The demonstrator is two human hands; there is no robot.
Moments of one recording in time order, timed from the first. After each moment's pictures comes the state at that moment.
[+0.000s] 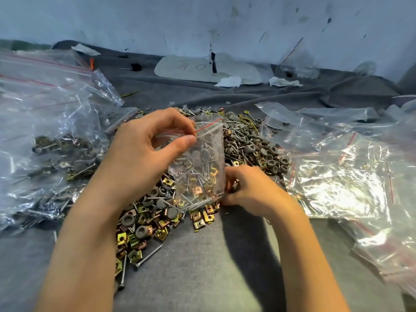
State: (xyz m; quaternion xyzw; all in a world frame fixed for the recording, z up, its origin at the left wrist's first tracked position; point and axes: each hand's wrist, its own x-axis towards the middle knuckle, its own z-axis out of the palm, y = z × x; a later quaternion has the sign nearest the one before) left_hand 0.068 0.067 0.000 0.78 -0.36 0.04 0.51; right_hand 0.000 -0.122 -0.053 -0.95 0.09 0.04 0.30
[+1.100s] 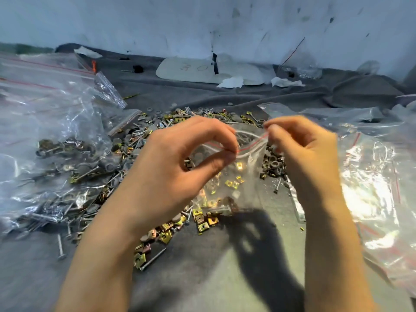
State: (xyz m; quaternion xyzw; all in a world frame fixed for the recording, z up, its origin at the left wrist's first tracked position) left_hand 0.040 0.052 0.011 0.71 -0.49 0.02 0.51; right_hand -0.014 -0.141 -0.017 -0.75 0.11 -0.37 0.53
